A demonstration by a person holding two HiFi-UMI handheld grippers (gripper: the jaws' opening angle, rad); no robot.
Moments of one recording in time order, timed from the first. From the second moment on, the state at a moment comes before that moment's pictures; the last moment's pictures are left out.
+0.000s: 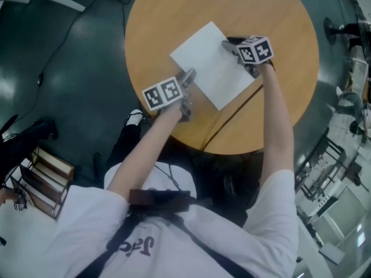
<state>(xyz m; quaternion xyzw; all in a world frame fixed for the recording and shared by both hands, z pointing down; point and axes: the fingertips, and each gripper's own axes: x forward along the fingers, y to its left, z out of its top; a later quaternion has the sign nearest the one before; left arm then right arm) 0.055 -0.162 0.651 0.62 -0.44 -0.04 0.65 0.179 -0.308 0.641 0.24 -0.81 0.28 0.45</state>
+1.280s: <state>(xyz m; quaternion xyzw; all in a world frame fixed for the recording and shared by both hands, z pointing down) 0.061 -0.146 0.615 0.85 -0.40 0.18 0.28 0.192 -0.302 0.615 0.34 -0.84 0.27 0.33</state>
